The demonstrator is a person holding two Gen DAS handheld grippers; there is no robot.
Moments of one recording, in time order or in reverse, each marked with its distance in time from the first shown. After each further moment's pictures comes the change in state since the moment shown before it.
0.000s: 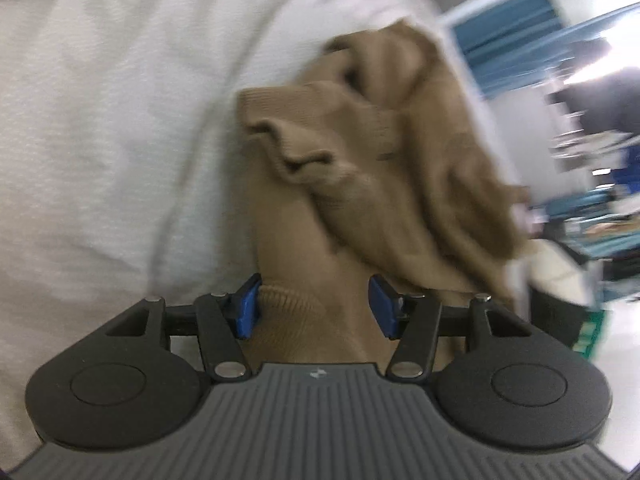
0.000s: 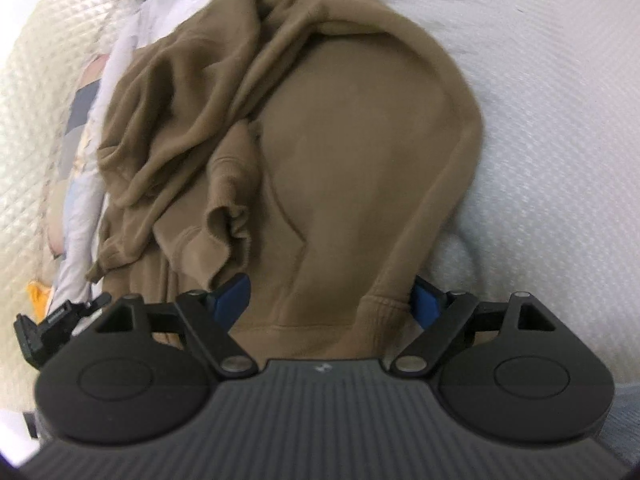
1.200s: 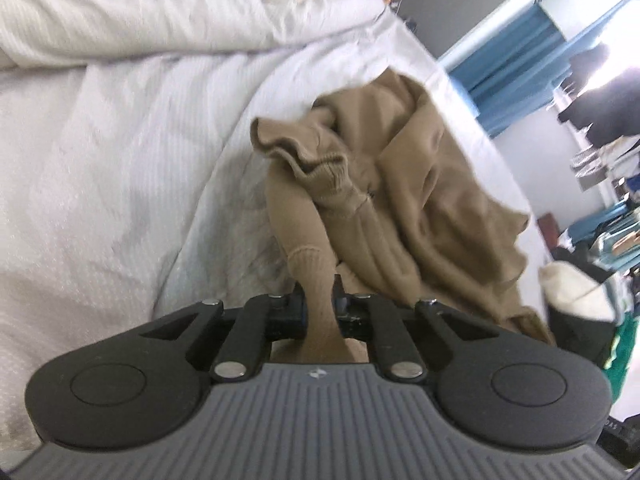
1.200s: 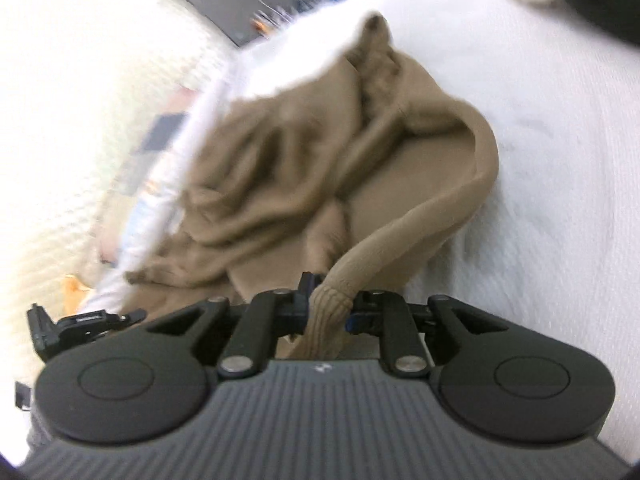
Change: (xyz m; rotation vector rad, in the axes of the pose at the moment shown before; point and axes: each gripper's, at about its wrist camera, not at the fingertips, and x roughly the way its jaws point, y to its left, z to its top) left arm -0.062 -0.065 -0.019 0.063 -0.161 0.156; right arm -0.057 0.034 0.003 -0.193 -0.248 0.168
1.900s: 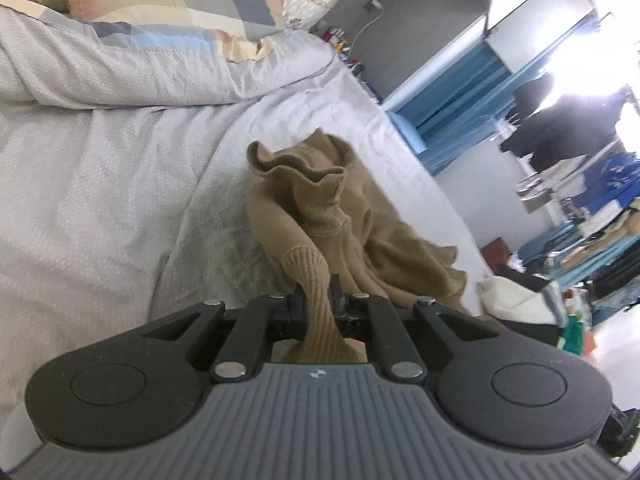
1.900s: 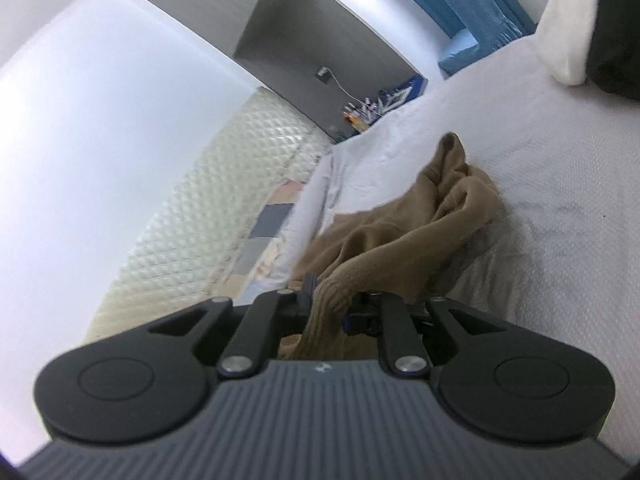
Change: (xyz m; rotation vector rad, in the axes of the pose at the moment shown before) left arm -0.109 -0.010 -0.036 0.026 -0.120 -0.149; right arm -0.104 -0.013 0.008 0.028 -0.245 0.310
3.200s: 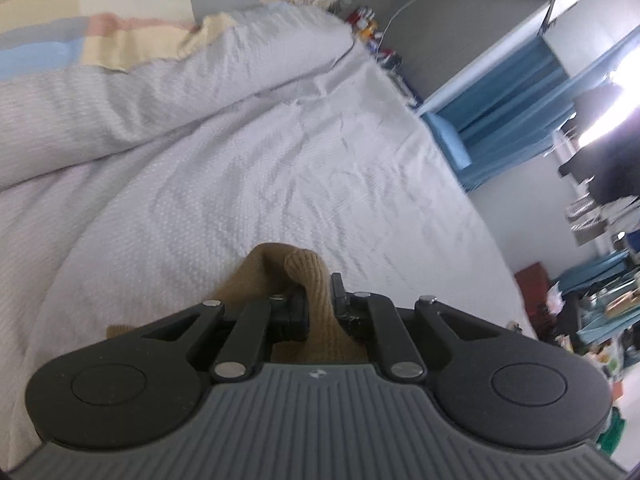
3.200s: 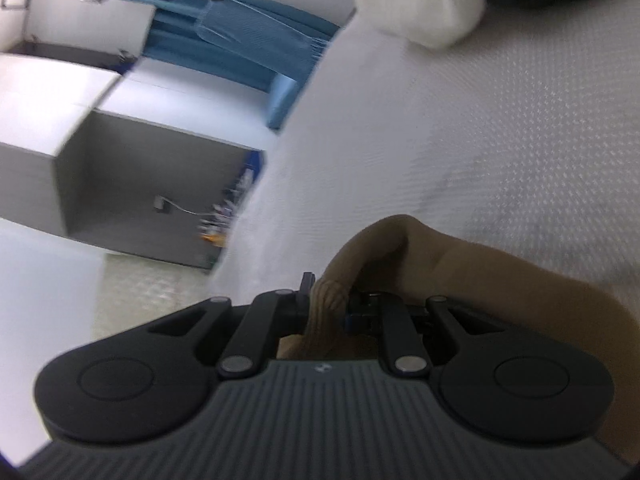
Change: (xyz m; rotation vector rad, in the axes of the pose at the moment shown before) left arm 0.333 -0.053 0.181 -0.051 0.066 0.137; right arm 0.227 -0.156 0.094 0.559 -0.252 -0.347
